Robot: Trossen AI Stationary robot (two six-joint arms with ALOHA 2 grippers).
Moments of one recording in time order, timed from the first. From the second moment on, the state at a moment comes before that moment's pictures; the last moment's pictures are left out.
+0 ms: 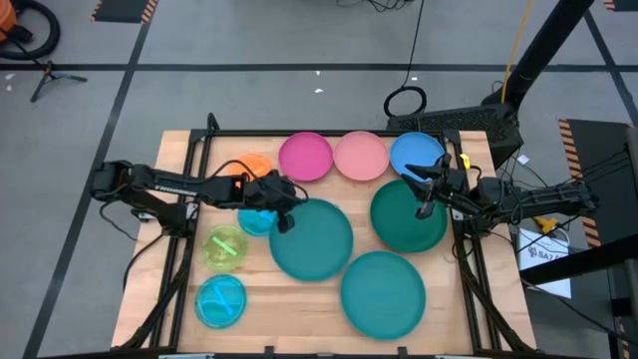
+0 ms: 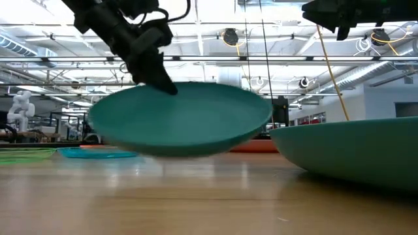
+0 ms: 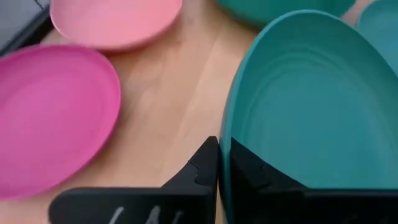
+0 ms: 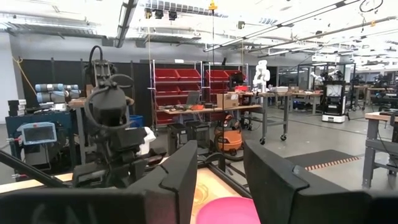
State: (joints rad) left arm 0.06 1.37 0.81 -0.13 -0.15 -0.20; right arm 0.09 0.46 0.28 0.42 0.50 -0.09
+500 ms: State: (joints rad) left arm 0.07 1.36 0.81 0.08 -0.14 -0.30; right arm 0.09 0.46 0.28 0.42 0.50 -0.09
